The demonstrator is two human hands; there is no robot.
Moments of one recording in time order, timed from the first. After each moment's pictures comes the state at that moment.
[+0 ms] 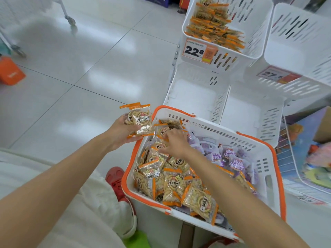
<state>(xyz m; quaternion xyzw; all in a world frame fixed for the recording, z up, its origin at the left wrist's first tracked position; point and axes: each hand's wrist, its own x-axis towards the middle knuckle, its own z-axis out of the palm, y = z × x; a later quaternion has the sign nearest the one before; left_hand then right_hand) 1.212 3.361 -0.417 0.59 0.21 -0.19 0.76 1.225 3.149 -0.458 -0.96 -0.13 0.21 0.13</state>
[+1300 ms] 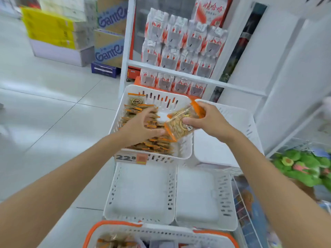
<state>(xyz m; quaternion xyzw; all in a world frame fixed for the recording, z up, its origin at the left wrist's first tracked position) 1.498 3.177 -0.205 0.83 -0.21 -0.07 0.52 1.458 2.941 -0.143 -0.90 -0.04 -0.07 0.43</state>
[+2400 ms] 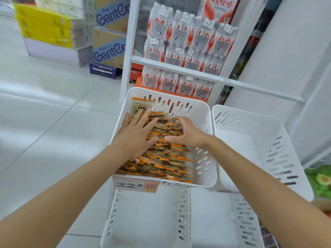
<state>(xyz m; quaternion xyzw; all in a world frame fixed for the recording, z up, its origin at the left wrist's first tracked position) 1.591 3.186 -0.271 0.96 -0.25 0.07 0.04 1.595 2.961 -0.249 -0.95 -0.05 0.10 0.30</state>
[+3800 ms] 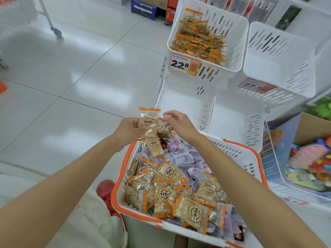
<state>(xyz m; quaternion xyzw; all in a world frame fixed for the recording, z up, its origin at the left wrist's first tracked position) 1.244 3.323 -0.398 0.77 0.06 -0.14 0.62 1.270 3.123 -0.375 -0.87 -0.04 0.14 0.48</state>
